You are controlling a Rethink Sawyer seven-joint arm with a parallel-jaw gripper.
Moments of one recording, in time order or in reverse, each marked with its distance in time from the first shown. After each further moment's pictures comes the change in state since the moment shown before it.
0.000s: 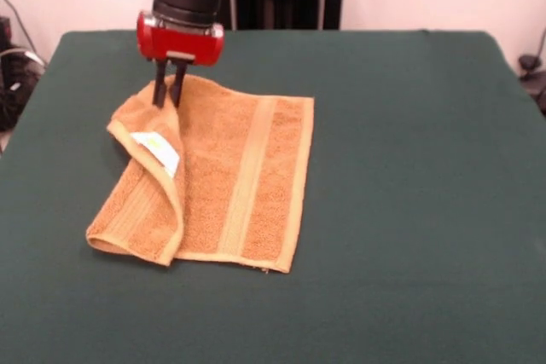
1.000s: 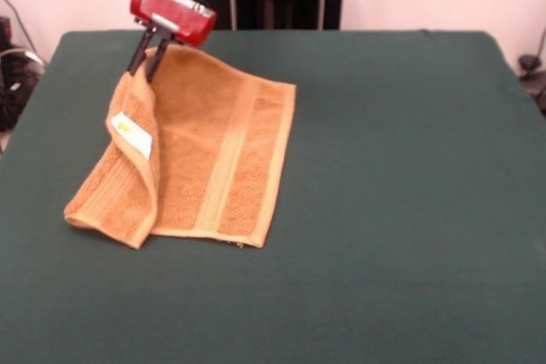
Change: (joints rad) arm 0.231 0.188 -0.346 0.164 0.418 -0.663 0.230
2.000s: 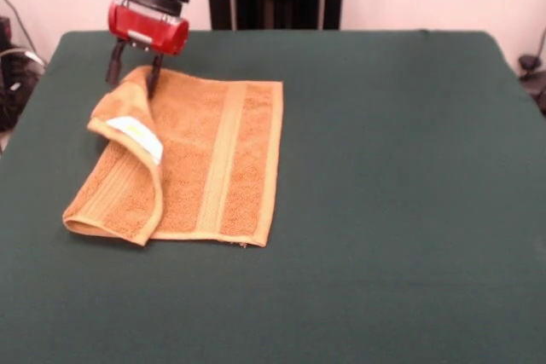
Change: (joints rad) arm -0.390 -0.054 0.256 0.022 -0.248 0.119 0.001
